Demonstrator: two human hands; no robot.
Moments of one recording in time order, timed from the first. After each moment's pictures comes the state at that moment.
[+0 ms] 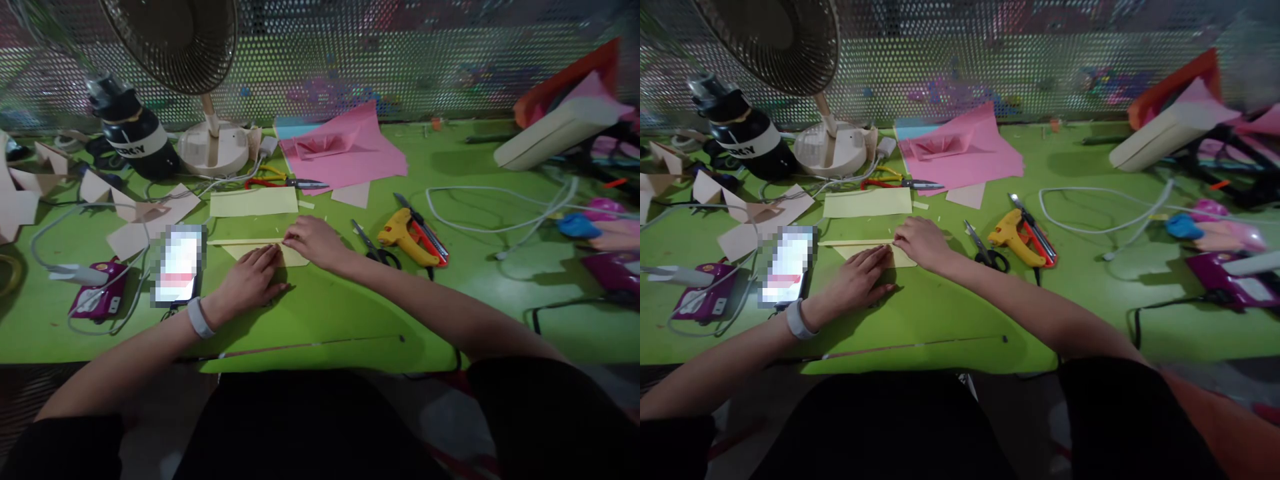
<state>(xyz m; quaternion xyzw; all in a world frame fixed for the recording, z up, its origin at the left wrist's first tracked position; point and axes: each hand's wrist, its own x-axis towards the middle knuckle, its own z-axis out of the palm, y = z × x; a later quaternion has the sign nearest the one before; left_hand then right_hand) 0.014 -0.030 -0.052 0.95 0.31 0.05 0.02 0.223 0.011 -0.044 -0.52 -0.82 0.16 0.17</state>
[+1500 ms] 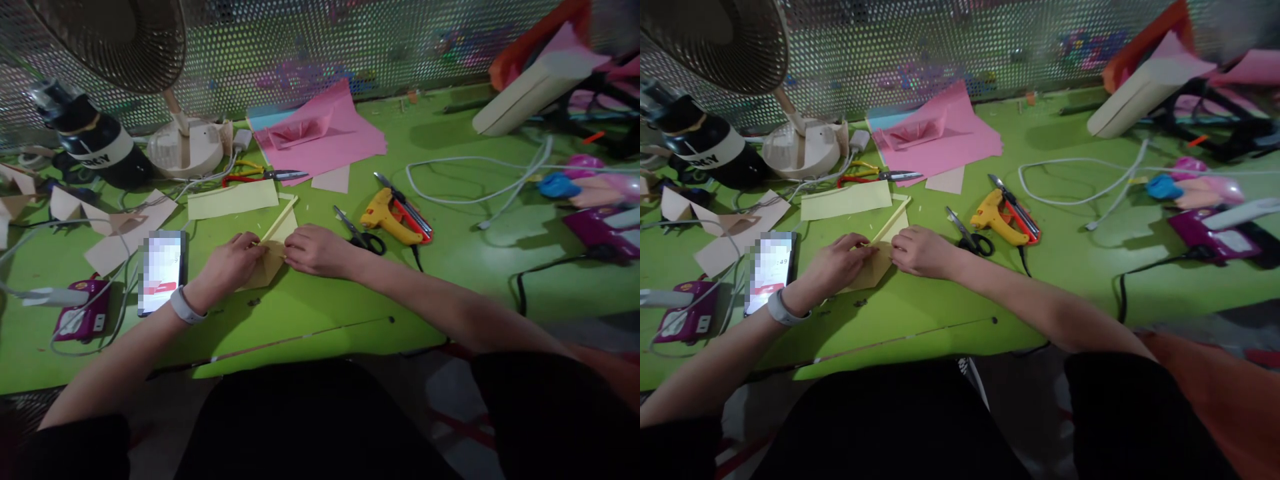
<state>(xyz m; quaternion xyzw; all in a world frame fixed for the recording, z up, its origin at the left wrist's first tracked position) 0.025 0.004 -0.029 0.94 0.33 0.05 0.02 0.264 -0.020 -0.050 -0.31 -0.94 -0.03 0.12</state>
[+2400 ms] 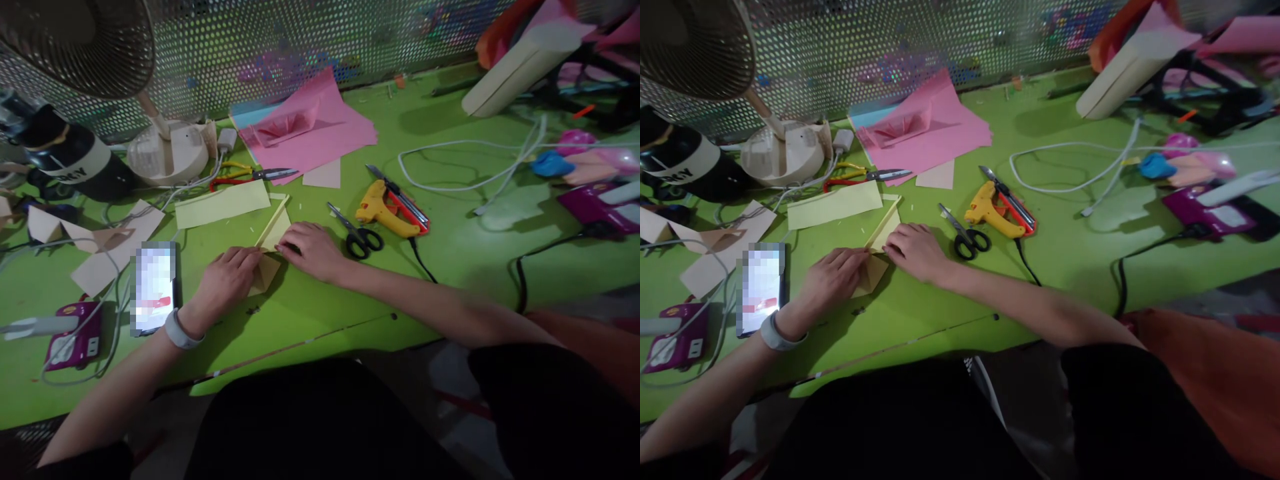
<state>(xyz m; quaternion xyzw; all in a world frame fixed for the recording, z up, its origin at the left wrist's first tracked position) 0.020 -0.005 -0.039 0.95 0.28 0.10 -0.01 0.246 -0.028 -0.061 -0.55 -0.79 0.15 0.23</state>
